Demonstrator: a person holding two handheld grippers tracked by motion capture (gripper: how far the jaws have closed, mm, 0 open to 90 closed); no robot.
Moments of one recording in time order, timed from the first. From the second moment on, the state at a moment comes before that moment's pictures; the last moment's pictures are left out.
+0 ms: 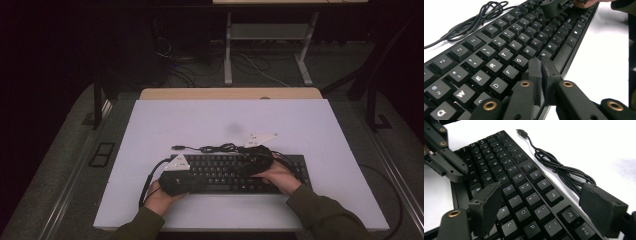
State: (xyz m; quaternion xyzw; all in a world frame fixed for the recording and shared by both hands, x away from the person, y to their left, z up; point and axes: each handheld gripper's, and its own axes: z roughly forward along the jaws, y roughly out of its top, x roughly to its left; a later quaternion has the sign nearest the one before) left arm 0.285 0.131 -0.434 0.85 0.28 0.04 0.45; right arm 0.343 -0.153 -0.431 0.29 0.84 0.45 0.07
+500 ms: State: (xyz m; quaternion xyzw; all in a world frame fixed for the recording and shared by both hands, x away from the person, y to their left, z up) left arm 0.294 0.133 -0.433 0.84 0.31 0.06 0.45; right arm 0.339 -0.166 -0.427 0.29 0.84 0.46 0.04
